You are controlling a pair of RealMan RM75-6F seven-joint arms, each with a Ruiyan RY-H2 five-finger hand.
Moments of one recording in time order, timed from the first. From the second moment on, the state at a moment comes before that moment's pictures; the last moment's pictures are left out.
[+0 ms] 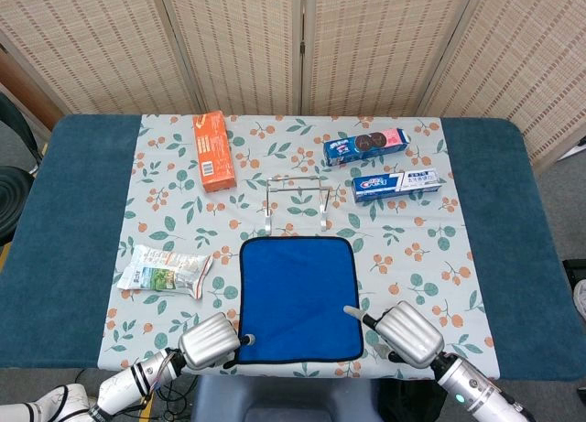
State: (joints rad) left arm -0.58 -1.47 0.09 -1.53 1.92 0.98 0.23; right arm 0.35 -1.17 -0.10 -1.84 -1.82 1.10 -0.27
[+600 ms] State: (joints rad) left arm -0.62 -1.54 0.11 -1.48 1.86 0.96 0.23; right arm 0.35 -1.18 -0.11 -1.82 -1.79 1.10 -0.26
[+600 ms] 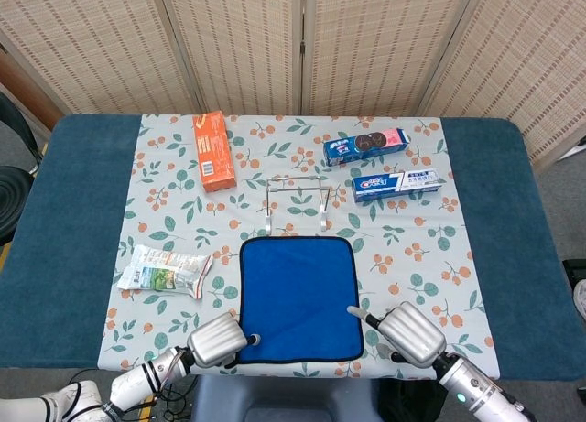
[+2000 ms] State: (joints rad) left arm -0.67 -1.56 0.13 -1.48 1.78 0.98 0.15; right arm 0.40 -1.38 -0.13 -1.64 -1.78 1.04 -0.28
